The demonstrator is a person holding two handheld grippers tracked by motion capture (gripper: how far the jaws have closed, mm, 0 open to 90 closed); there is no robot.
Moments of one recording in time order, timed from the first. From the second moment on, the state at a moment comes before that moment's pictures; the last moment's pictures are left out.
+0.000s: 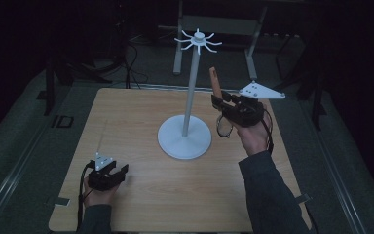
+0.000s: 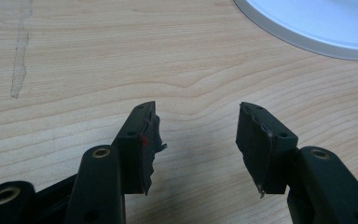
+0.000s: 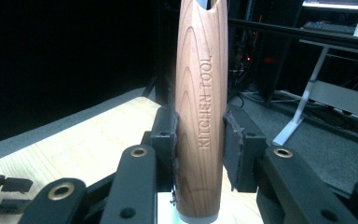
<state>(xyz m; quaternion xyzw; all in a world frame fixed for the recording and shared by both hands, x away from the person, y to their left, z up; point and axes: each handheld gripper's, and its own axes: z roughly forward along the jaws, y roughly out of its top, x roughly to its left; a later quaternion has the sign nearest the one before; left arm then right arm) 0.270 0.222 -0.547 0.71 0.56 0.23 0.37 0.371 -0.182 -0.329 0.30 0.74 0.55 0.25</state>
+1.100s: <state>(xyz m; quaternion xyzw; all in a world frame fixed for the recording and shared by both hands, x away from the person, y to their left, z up) 0.270 0.221 -0.547 0.71 0.56 0.23 0.37 0.372 -0.182 -0.312 0.31 0.71 0.58 0.25</state>
